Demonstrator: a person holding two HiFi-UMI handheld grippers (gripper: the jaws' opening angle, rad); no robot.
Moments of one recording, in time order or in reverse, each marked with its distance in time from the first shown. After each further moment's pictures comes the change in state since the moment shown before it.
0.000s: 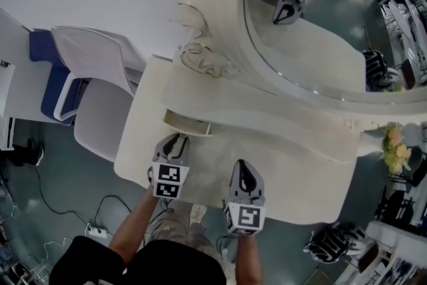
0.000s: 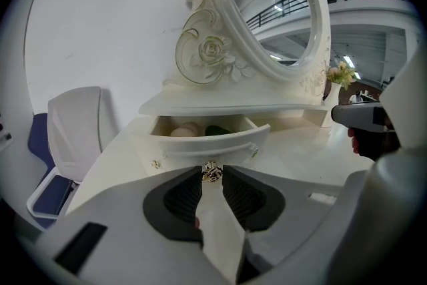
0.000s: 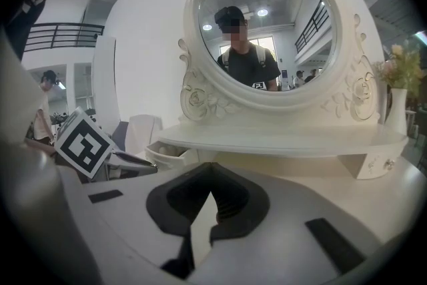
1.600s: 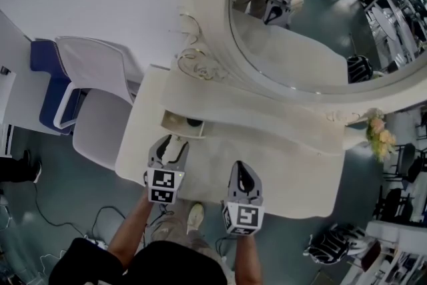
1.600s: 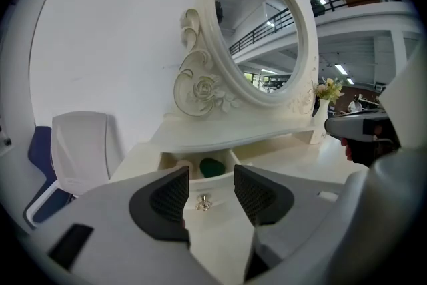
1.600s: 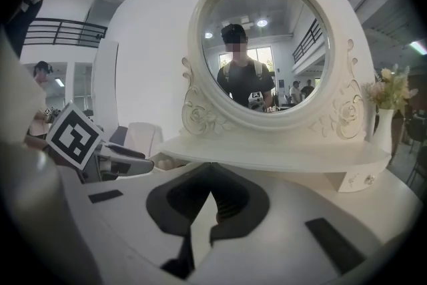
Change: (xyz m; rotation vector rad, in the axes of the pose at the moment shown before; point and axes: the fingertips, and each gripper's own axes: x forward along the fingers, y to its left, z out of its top) left arm -0.055 -0.013 0.043 0.024 -0.147 -0.016; right arm -0.042 0.002 0.030 -0.027 -0.065 -0.042
